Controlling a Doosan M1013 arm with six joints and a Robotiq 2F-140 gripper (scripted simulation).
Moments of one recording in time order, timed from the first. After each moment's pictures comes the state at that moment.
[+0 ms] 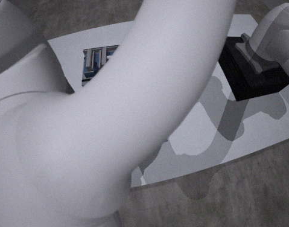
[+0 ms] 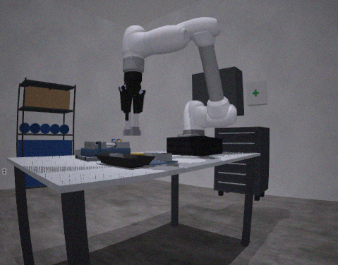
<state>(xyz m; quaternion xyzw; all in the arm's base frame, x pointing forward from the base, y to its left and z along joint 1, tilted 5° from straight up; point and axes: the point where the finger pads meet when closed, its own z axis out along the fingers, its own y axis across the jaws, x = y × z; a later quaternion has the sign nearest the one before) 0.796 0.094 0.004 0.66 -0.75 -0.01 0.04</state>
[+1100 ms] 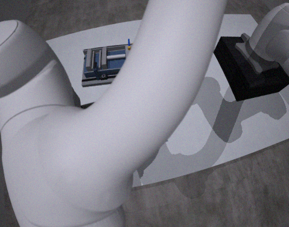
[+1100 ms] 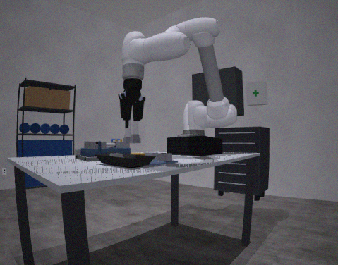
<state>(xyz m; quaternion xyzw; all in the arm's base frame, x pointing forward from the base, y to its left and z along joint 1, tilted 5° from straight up) 0.793 0.093 -0.026 0.66 -0.75 -0.01 0.04</state>
